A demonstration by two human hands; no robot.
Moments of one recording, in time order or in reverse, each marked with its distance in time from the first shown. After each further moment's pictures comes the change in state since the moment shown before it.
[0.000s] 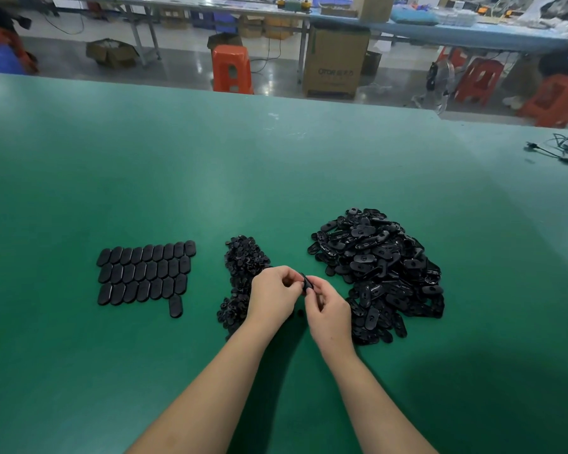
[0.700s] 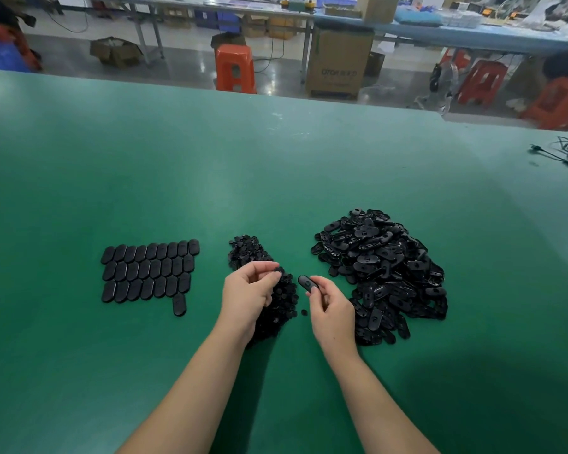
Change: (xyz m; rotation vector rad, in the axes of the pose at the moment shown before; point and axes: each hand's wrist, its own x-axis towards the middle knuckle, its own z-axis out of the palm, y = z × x) left_hand -0.008 -0.023 -0.032 -0.763 0.080 -0.144; right_hand 0.000 0.001 0.001 0.015 -0.001 0.014
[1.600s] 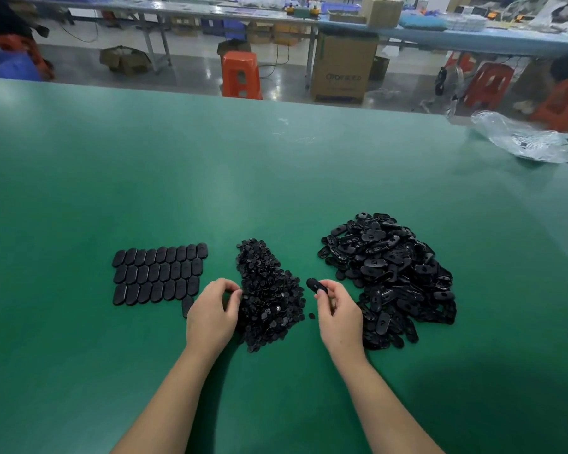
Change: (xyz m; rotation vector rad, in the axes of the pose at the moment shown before) left_hand 0.007 -0.028 -0.079 0.974 0.197 0.402; right_hand 0.001 0.003 0.000 -0.026 -0.022 0.023
